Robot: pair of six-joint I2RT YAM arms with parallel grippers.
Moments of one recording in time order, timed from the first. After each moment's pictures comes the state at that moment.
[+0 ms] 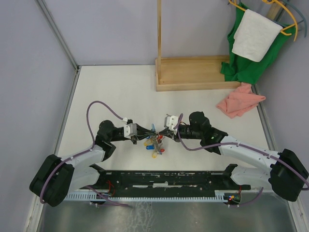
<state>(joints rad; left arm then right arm) -0.50 1.11 0.26 0.96 0.97 0.14 0.84 1.14 0.61 0.22 -0.53 -0.38</state>
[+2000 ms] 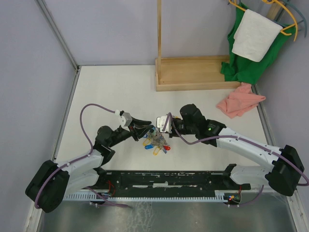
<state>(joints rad) -0.57 1.02 0.19 1.03 0.50 -0.21 0.88 1.20 0.84 -0.17 -0.38 -0.64</state>
